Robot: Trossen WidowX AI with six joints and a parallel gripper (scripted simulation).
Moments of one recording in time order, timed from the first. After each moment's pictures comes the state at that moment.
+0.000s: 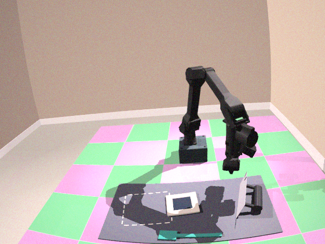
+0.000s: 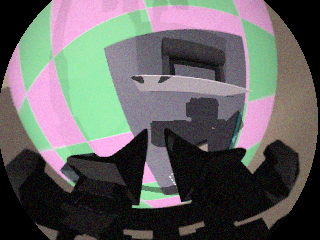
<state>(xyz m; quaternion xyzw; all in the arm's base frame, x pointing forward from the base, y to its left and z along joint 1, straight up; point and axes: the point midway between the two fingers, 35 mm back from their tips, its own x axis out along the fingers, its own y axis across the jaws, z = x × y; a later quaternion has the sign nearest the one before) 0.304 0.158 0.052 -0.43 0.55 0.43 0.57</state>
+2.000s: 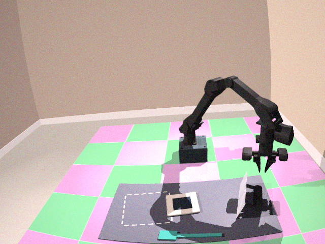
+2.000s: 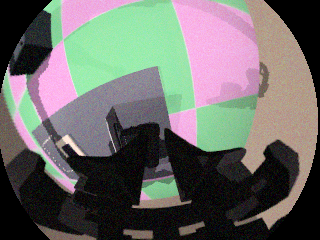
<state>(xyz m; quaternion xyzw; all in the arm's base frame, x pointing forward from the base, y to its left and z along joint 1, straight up) 0.327 0.287 0.054 -0.71 0.08 0.69 0.11</state>
